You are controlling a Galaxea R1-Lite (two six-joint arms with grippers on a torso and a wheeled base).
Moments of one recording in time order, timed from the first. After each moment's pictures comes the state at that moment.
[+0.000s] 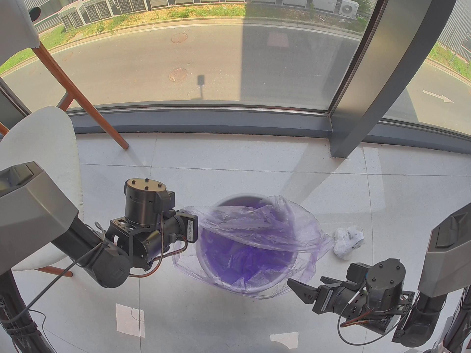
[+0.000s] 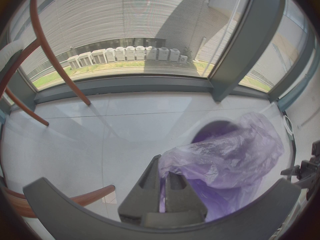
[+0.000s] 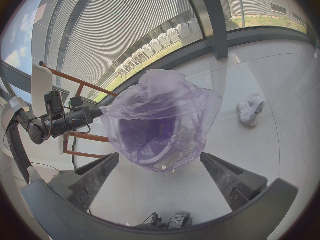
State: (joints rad) left arm -0.50 2.02 -0.75 -0.84 0.23 -0.12; right arm 0.79 2.08 -0.07 -1.55 -0.21 0.67
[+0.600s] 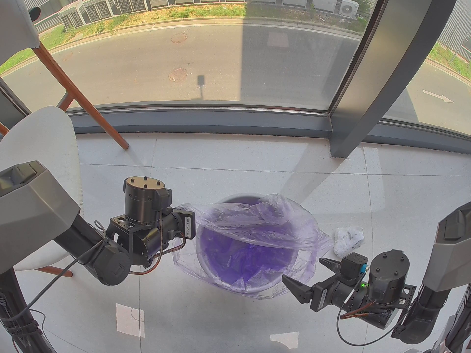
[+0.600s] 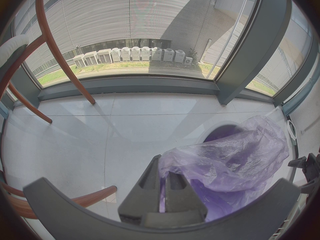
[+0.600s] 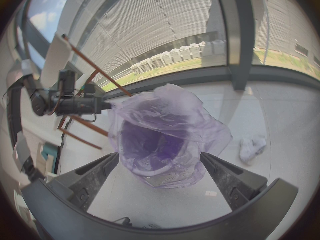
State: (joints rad) left arm -0.48 2.03 -0.77 -0.85 0.25 -0.14; right arm 0.77 2.05 -0.13 -1.55 -0.20 0.32
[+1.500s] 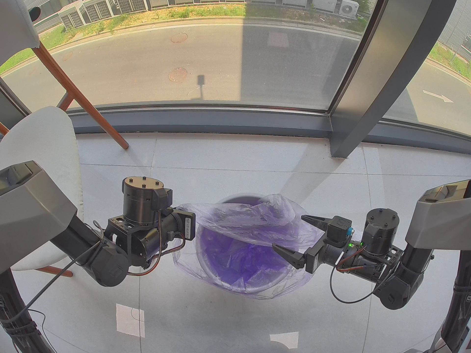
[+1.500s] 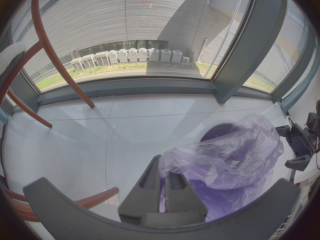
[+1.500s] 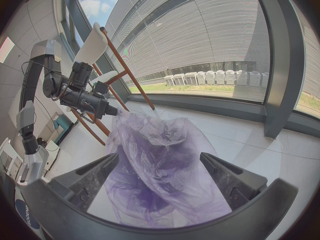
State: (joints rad) left arm -0.49 2.02 -0.76 -0.85 0.24 -0.10; right arm 0.52 2.18 -0.43 -1.55 0.25 -0.05
